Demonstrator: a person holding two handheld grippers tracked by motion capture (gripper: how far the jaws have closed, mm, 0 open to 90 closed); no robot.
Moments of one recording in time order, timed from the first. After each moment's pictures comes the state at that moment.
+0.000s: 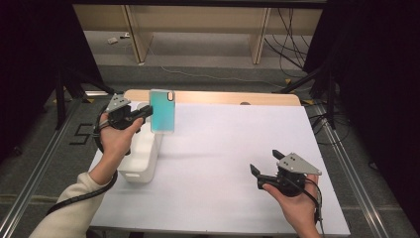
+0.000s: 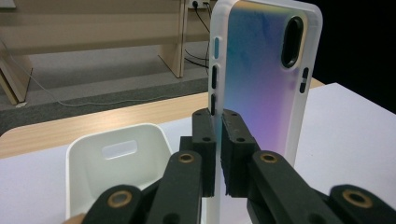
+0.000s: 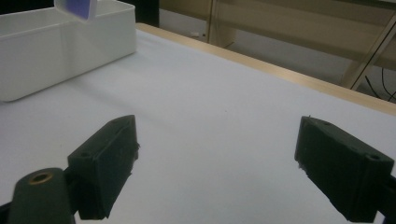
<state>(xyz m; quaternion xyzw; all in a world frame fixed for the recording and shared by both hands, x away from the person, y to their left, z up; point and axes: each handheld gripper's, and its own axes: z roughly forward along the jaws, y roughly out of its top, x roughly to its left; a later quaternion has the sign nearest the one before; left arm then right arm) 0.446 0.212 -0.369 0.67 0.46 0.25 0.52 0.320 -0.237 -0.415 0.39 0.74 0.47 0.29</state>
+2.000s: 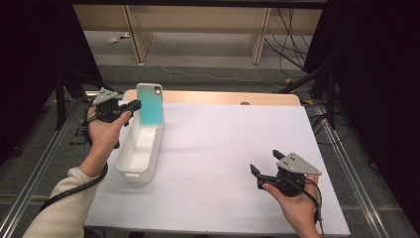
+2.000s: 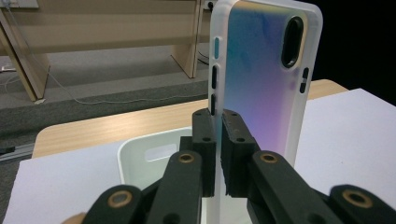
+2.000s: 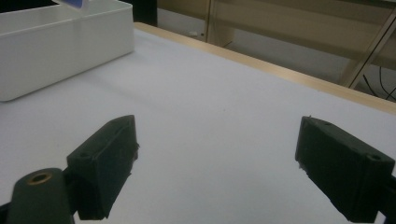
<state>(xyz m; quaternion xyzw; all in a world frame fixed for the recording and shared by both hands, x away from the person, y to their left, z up) 0.464 0.247 -0.366 0.66 0.47 0.26 0.52 0.321 -0.238 -0.416 0.39 0.74 0.47 0.29</state>
